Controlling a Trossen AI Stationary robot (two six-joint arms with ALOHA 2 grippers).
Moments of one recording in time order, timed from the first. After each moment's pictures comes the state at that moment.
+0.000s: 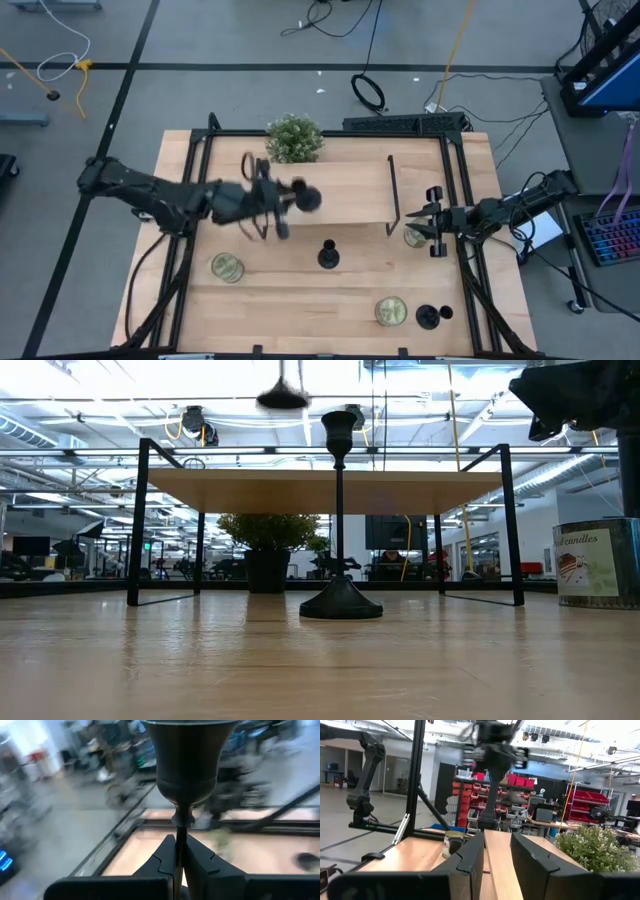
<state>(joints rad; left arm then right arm) -0.20 1.23 1.06 0.02 -0.55 0.06 0.40 0.26 0.01 0.50 0.34 -0.22</state>
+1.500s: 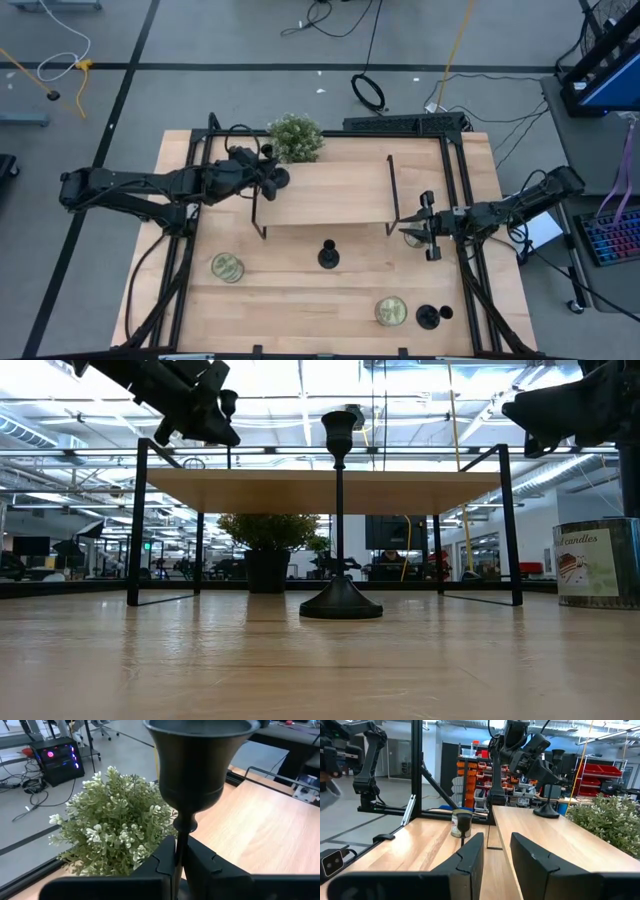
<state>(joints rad) 0.09 1.02 0.73 -0.12 -0.58 -0.34 0.40 0.39 0.01 0.50 0.34 -0.11</state>
